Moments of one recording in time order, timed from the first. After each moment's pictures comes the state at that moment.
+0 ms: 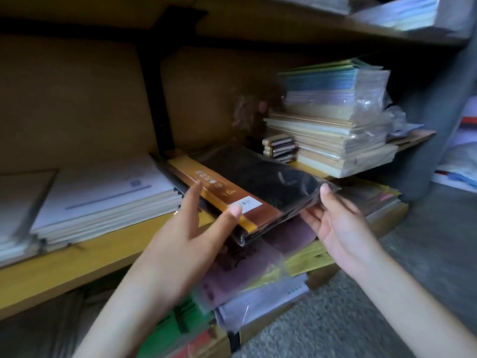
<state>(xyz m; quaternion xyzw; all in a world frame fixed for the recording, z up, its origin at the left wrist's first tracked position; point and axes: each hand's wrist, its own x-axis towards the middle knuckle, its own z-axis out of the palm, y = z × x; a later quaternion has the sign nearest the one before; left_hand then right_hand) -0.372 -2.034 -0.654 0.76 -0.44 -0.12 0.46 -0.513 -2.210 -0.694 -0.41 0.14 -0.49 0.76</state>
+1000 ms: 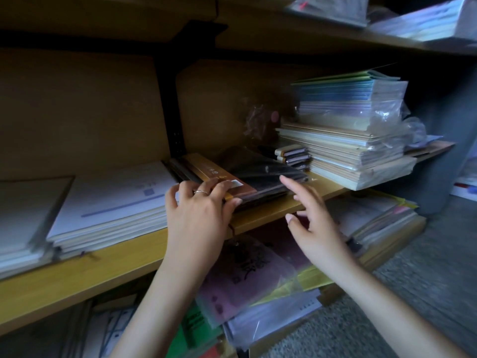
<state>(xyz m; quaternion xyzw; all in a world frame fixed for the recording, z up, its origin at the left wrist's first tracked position) -0.323 -2.096 -0.673 0.78 -0.47 0.35 0.21 -0.474 -2.214 -0.706 -0.82 0.18 -0.45 0.30</state>
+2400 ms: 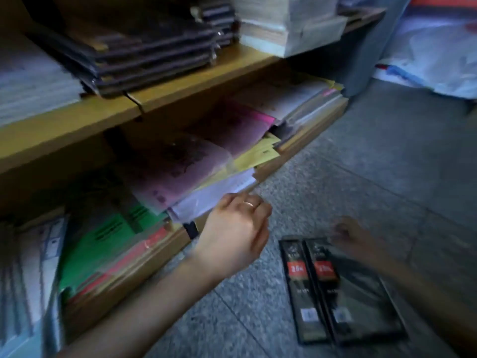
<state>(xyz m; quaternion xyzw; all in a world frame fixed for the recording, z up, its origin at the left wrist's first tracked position) -0.463 -2.074 -0.822 0.59 -0.79 0.05 0.17 -0.719 -2.186 -0.919 -0.71 0.56 -0.16 0.39</state>
